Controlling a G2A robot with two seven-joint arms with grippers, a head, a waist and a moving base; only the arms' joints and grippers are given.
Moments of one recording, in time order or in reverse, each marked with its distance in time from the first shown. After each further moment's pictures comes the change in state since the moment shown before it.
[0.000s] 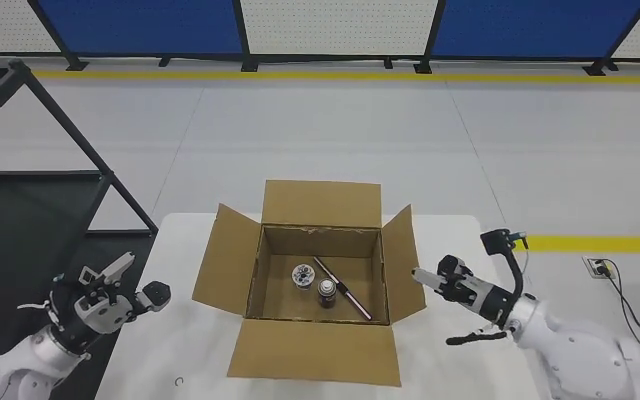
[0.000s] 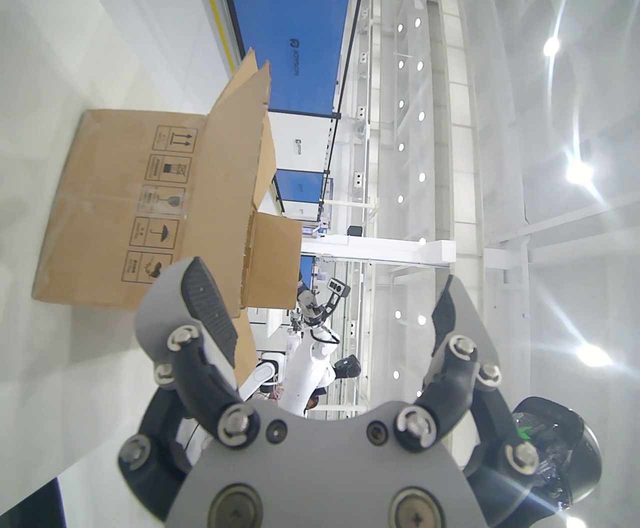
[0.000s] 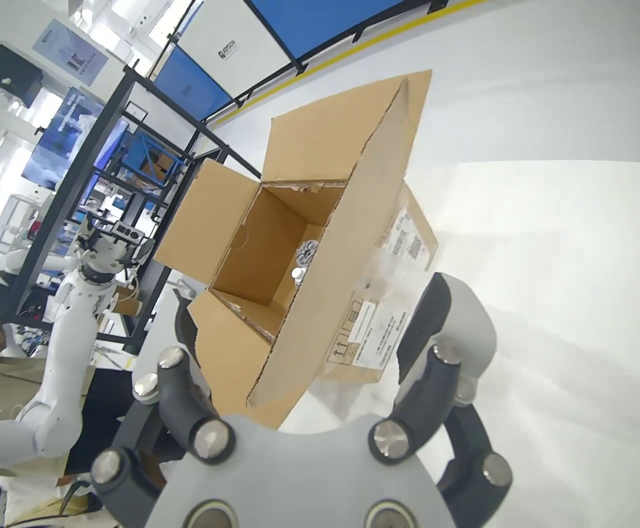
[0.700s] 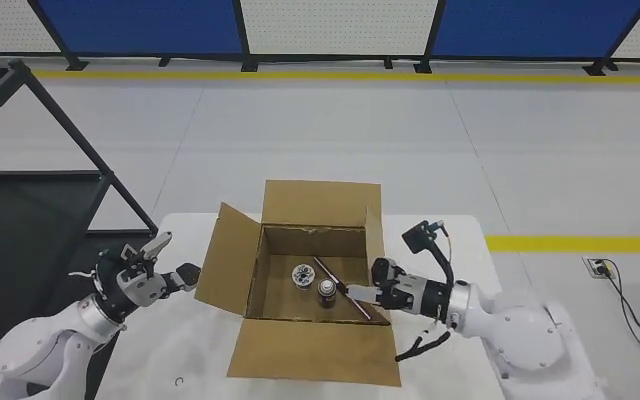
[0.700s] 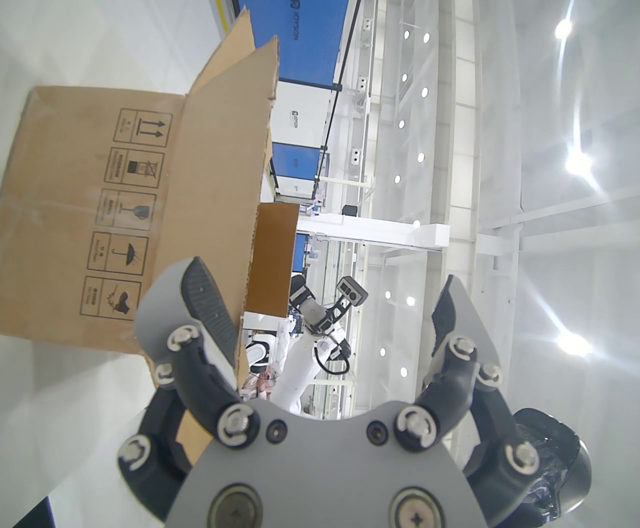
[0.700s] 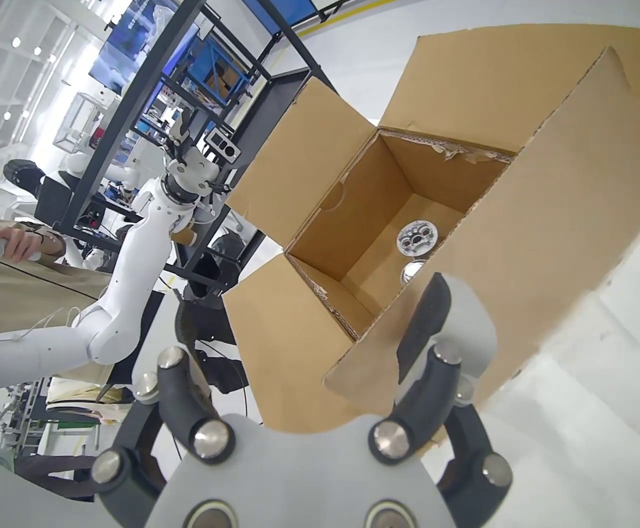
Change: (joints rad) left arm -0.179 0.005 0.186 0.114 -0.011 0.004 0.020; right arm 0.192 0.002 -0.303 0.056 0.066 0.026 0.035
